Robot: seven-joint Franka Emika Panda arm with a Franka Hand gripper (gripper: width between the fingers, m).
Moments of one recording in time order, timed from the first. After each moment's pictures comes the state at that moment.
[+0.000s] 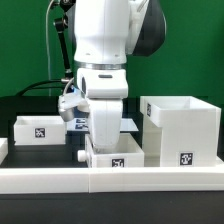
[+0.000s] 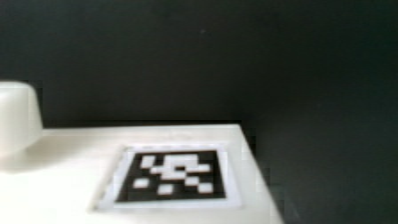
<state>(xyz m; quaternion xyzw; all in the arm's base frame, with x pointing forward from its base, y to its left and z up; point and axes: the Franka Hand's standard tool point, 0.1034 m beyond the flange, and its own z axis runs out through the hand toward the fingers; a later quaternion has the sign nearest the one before) 0.545 -0.035 0.014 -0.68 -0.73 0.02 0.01</state>
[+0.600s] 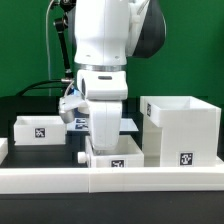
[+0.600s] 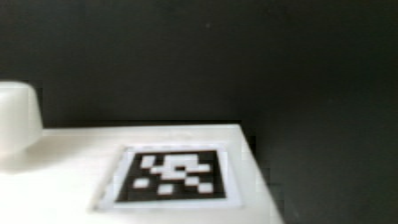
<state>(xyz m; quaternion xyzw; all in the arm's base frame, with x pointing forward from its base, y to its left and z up) 0.545 -0.030 0.010 -0.69 -0.73 0.02 0.00</state>
